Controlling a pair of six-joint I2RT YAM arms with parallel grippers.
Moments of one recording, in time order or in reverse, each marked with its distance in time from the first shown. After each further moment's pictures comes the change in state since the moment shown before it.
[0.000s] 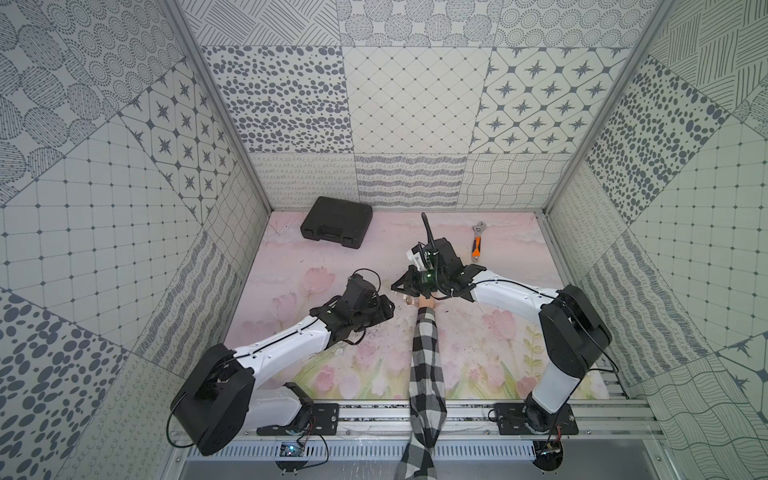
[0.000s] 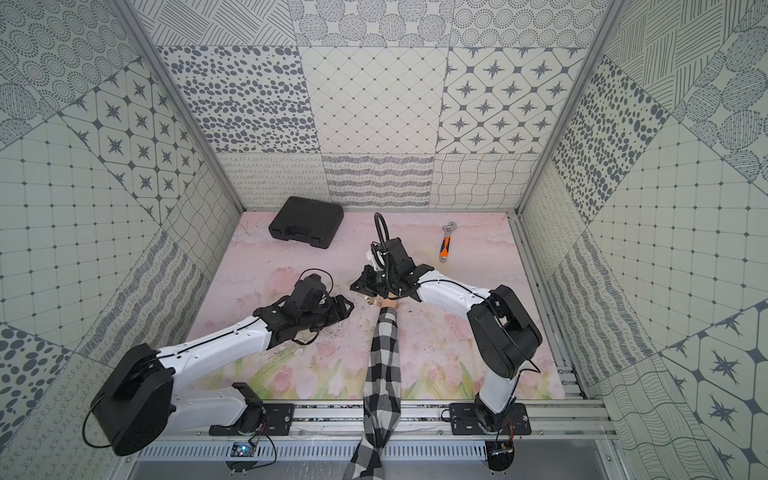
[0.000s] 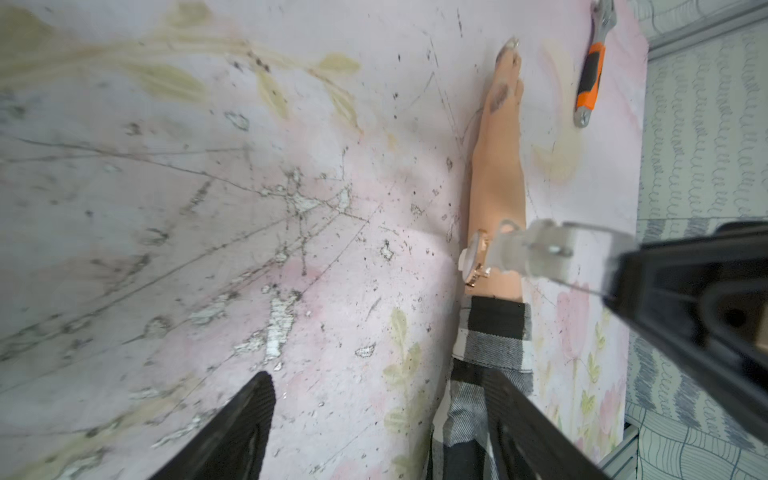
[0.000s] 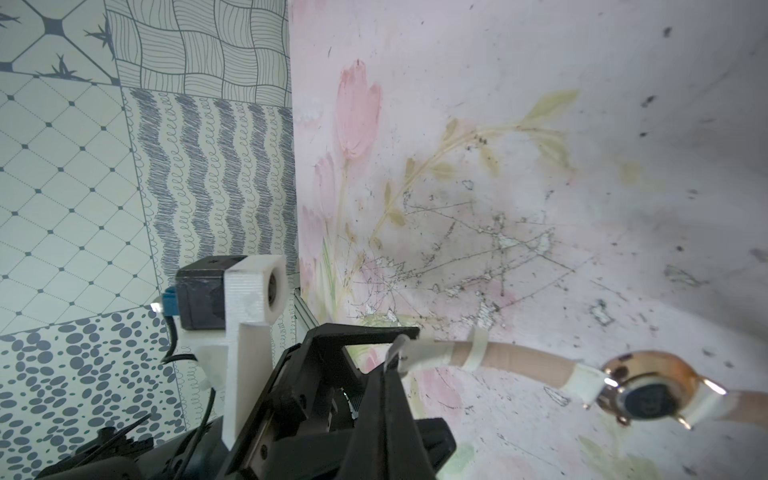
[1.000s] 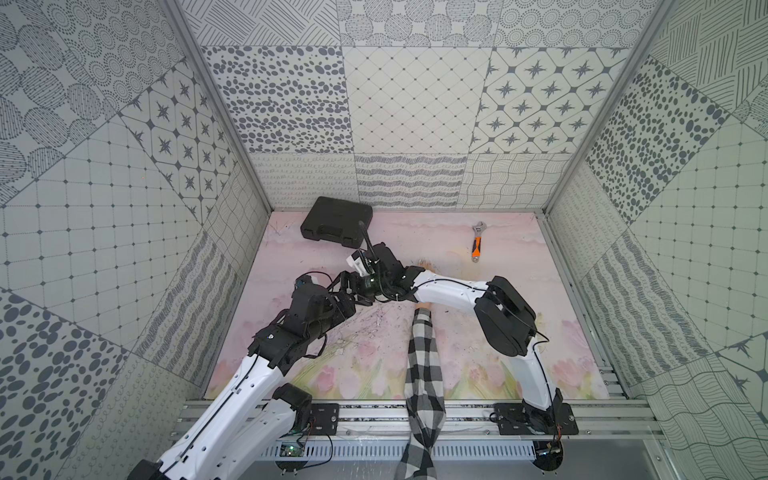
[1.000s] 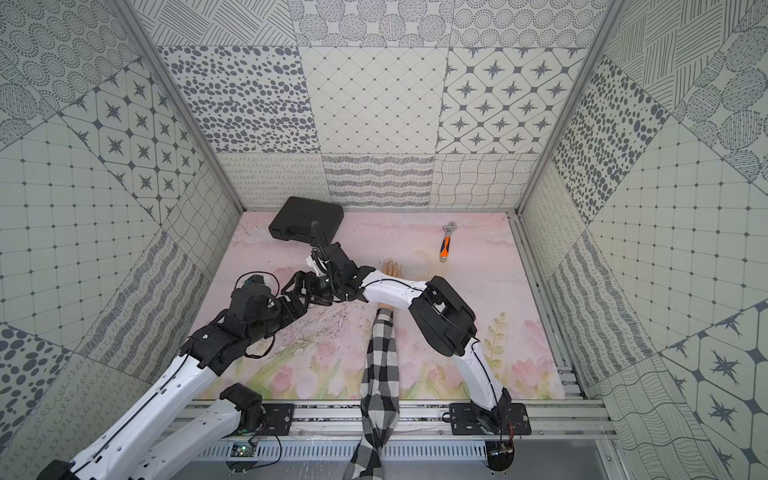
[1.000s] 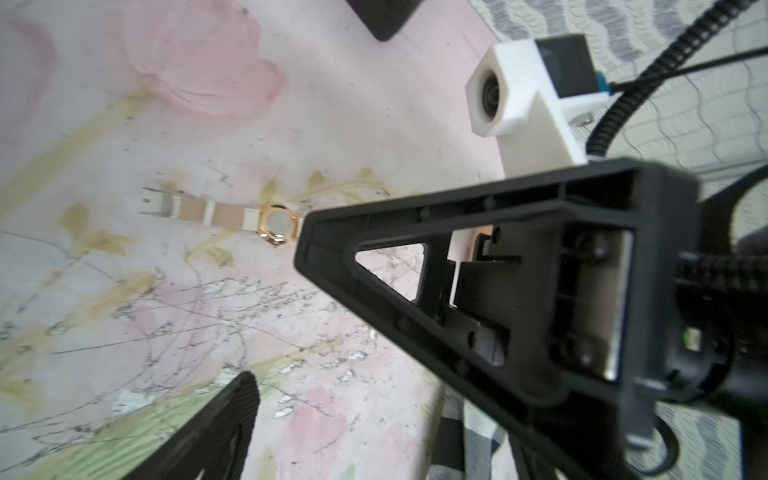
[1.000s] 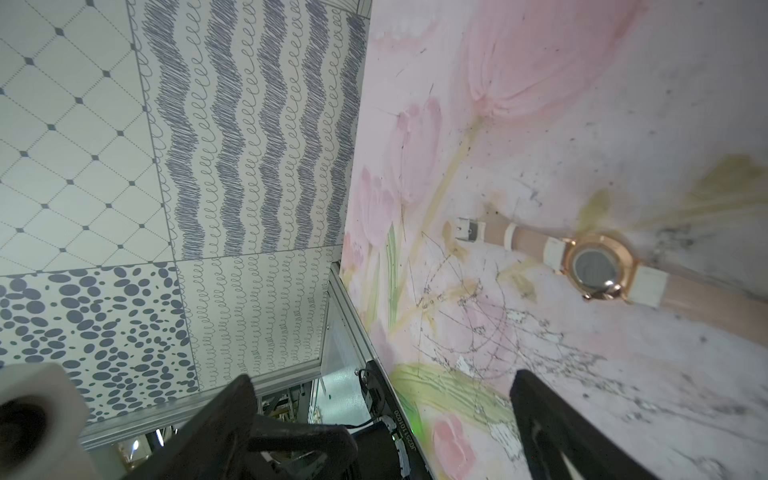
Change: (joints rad) left arm 0.205 -0.433 0.050 -0.388 -0.034 0.058; right arm 0.196 0.317 0.343 0.110 0.013 0.079
